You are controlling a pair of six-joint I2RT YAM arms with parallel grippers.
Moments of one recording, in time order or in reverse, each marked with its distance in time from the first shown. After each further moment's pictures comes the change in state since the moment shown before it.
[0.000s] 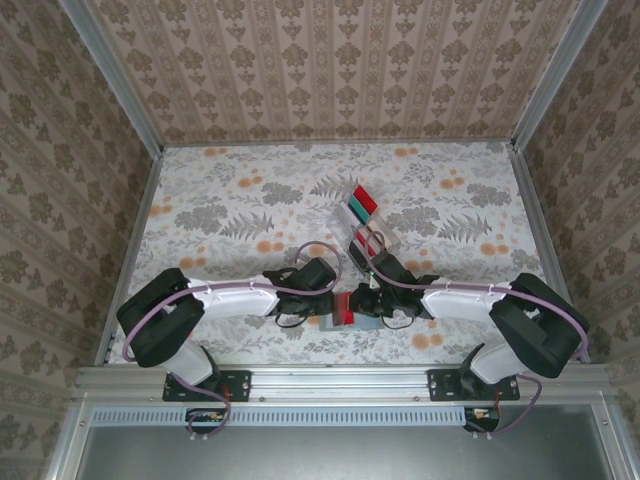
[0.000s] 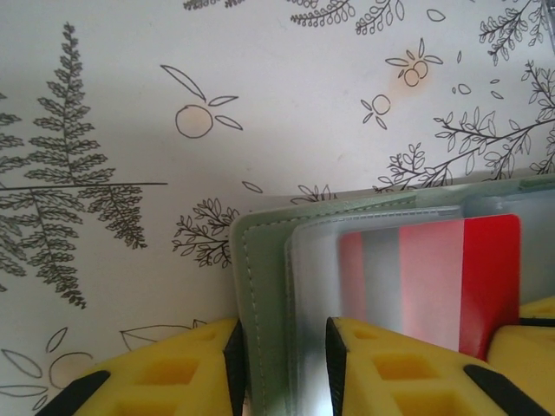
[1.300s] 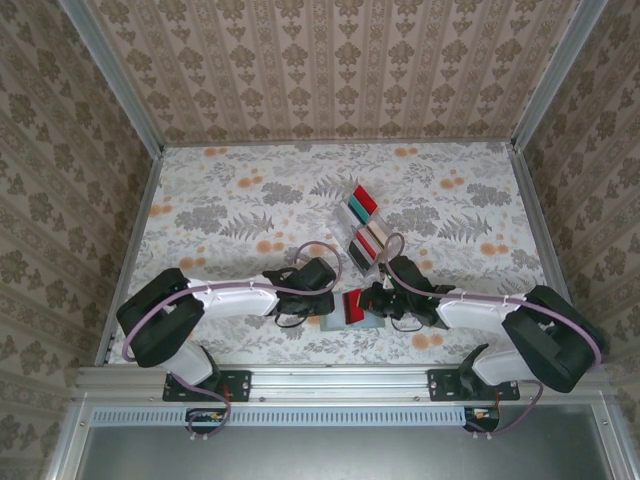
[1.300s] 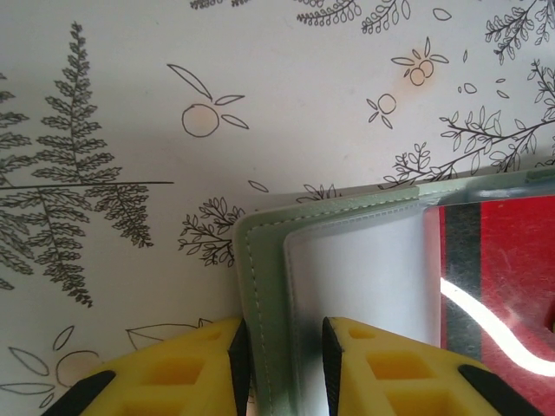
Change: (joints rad) left arm 0.001 -0.001 0.000 -0.007 -0.001 0.000; right arm -0.069 -0.103 -0.153 0.164 -0.013 0.073
